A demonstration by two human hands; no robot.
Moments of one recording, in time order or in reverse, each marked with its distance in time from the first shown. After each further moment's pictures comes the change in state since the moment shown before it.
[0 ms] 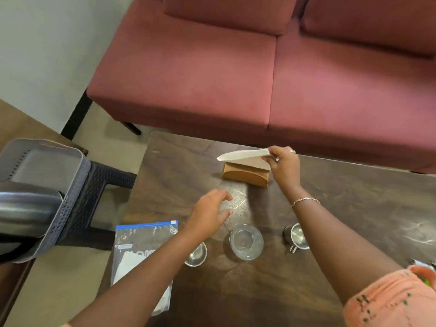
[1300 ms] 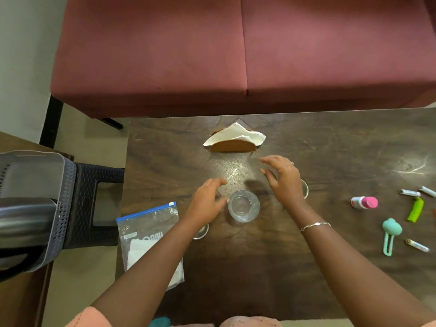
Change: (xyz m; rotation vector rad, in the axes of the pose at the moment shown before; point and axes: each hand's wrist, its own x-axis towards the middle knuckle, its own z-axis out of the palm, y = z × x) left_hand -0.026 -0.007 0.024 0.047 -0.188 -0.009; right_hand -0.128 0.024 -0.019 0.040 0.000 -0.028
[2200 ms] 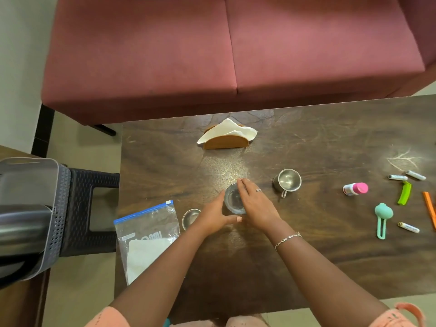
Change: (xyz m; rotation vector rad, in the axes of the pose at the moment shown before) left_hand -0.025 0.009 0.026 -0.169 -0.333 -0.155; right_hand -0.062 -0.004 0.049 -0.421 -0.589 -0.037
